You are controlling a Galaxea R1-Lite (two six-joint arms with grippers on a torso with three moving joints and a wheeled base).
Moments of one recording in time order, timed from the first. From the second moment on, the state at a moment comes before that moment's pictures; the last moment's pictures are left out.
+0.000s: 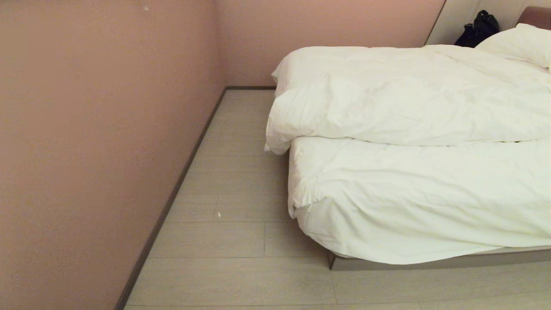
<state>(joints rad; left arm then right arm) 0.01 0.00 -0.06 0.16 -0.02 -0.02 0.01 0.00 0.00 0.00 0.01 -0.04</state>
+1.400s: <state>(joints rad) 0.01 0.00 -0.06 0.17 -0.02 -0.02 0.01 0.00 0.00 0.00 0.01 -0.04</state>
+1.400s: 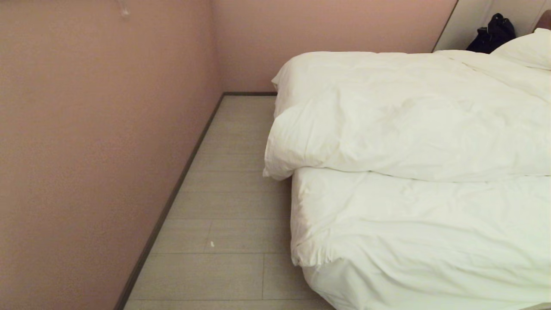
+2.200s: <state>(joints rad) 0.01 0.00 -0.06 0.17 -0.02 -0.02 0.01 0.00 0.00 0.00 0.01 -0.04</state>
